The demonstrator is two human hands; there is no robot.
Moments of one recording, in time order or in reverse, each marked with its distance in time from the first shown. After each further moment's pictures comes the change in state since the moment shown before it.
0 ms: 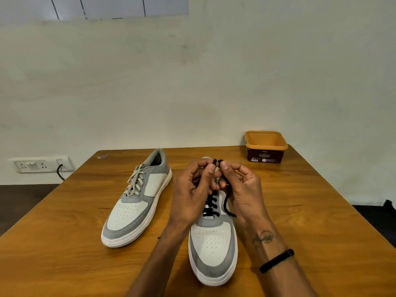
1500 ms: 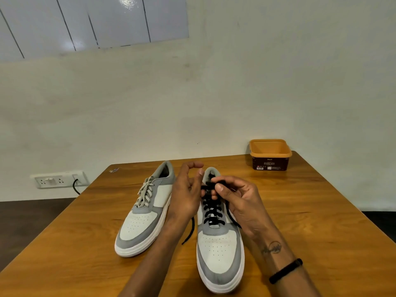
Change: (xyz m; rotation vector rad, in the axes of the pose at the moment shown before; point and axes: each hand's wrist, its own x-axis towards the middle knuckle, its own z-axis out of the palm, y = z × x) left_hand 0.021 0.000 -0.020 0.162 0.023 -0.162; right_hand -0.008 -0.004 -0.007 -0.087 -0.233 0.013
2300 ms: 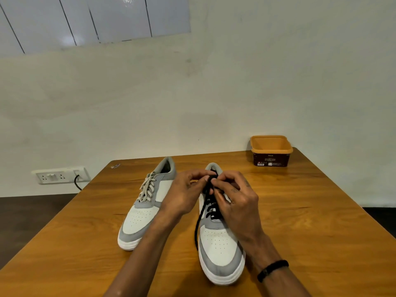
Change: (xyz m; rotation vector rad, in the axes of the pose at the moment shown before) left_hand -0.004 0.010 -0.020 0.075 -0.213 -0.108; right_hand -0.009 0.029 0.008 -1.166 0.227 -0.783
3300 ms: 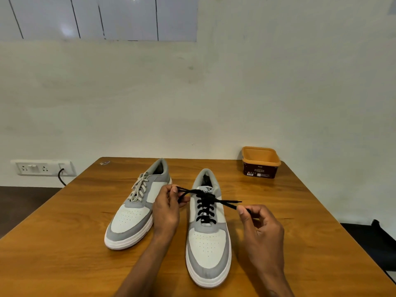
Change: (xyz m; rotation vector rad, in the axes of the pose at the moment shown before) left_hand -0.006 -0.083 0.021 -0.248 0.489 -0.074; right_hand -0.037 -0.004 -0.062 0.164 0.050 0.693
